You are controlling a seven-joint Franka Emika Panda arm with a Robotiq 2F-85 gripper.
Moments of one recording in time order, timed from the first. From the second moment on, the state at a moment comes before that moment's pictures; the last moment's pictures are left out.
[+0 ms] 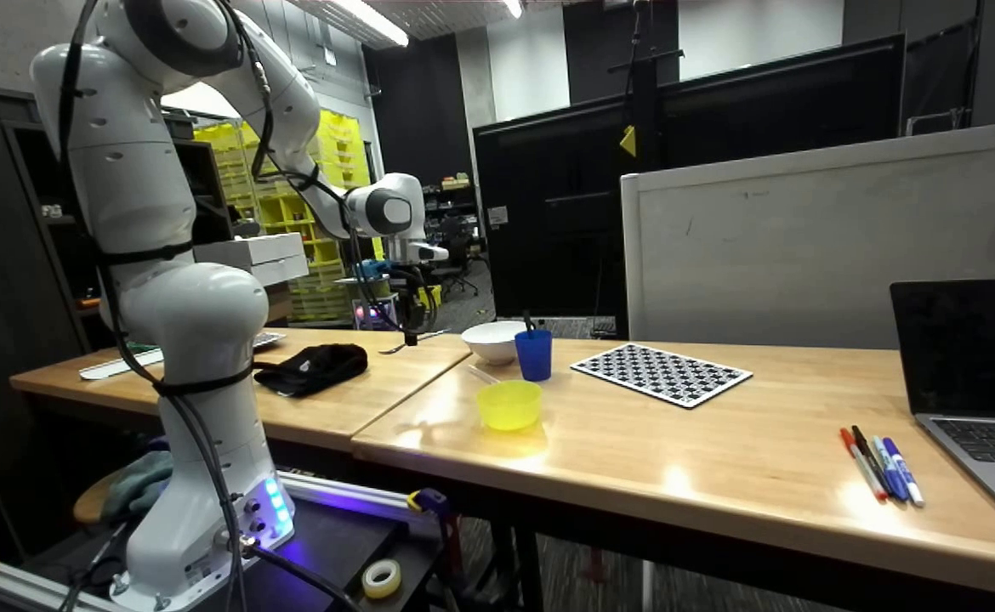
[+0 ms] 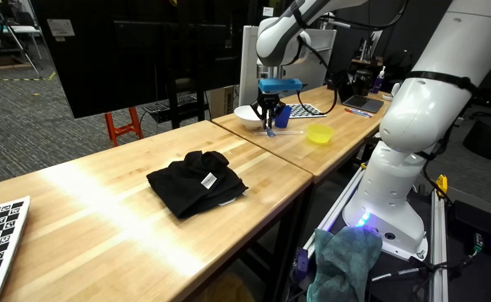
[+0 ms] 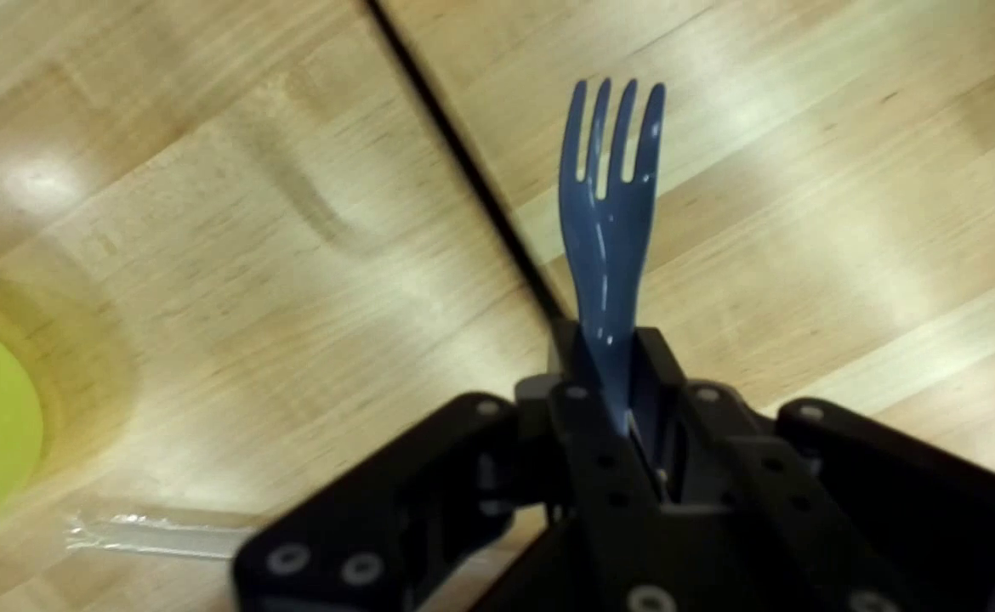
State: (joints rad) arm -0.10 -0.11 -0.04 -2.50 0.02 2.28 0.48
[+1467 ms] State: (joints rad) arm 0.05 -0.17 0.09 -2.76 0.24 2.47 0.43
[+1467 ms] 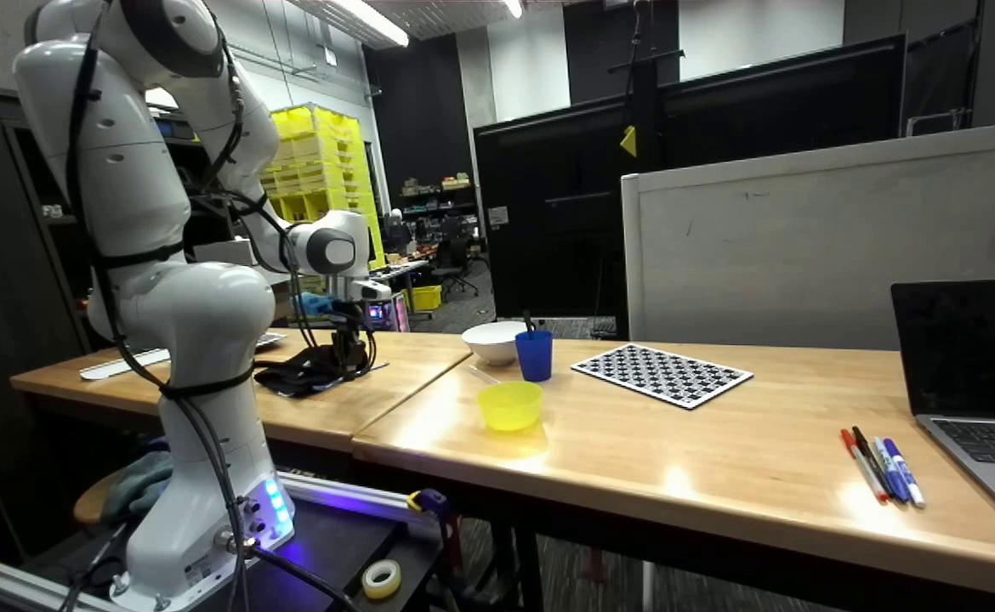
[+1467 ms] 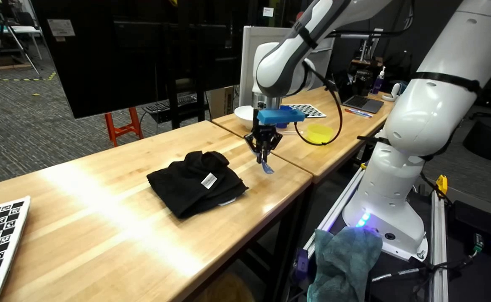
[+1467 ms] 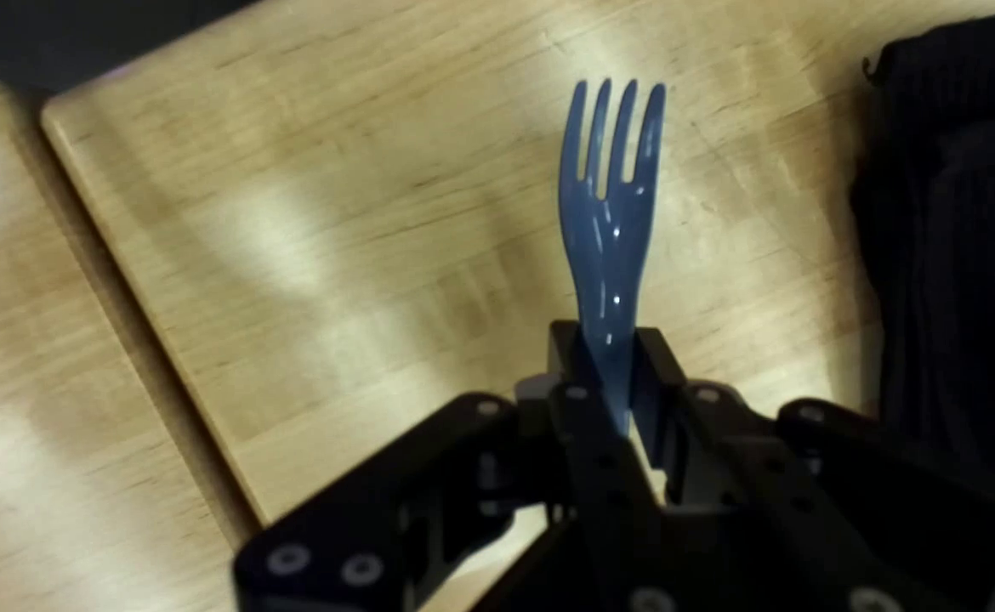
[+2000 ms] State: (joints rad) arm 0.07 -0.03 0.09 -2.71 0.27 2.56 0.38
